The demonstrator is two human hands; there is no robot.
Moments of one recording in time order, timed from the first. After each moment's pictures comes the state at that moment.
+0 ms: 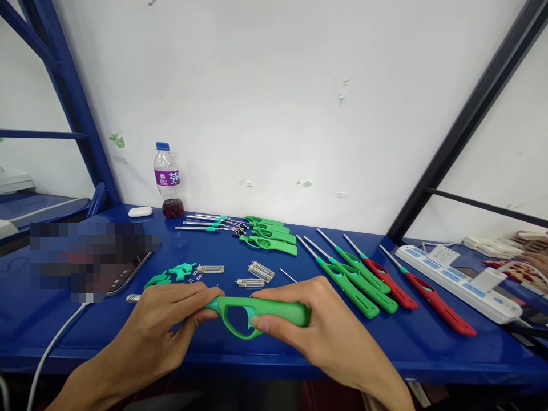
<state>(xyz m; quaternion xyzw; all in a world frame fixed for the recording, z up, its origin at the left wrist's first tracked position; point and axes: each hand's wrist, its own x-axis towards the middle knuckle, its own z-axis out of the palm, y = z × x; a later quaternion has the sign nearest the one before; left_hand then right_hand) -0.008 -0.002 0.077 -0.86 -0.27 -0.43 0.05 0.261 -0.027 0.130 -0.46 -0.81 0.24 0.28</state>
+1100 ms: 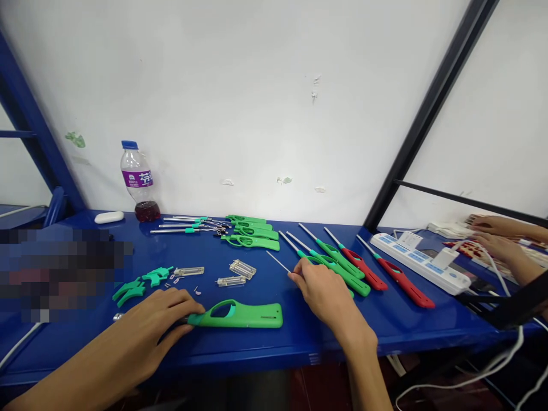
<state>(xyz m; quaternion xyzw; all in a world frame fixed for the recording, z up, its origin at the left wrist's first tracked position) -0.018 0.006 0.048 -0.89 -0.41 -0.21 -0.05 0.328 0.024 0.079 -0.68 -0.72 0.06 0.14</state>
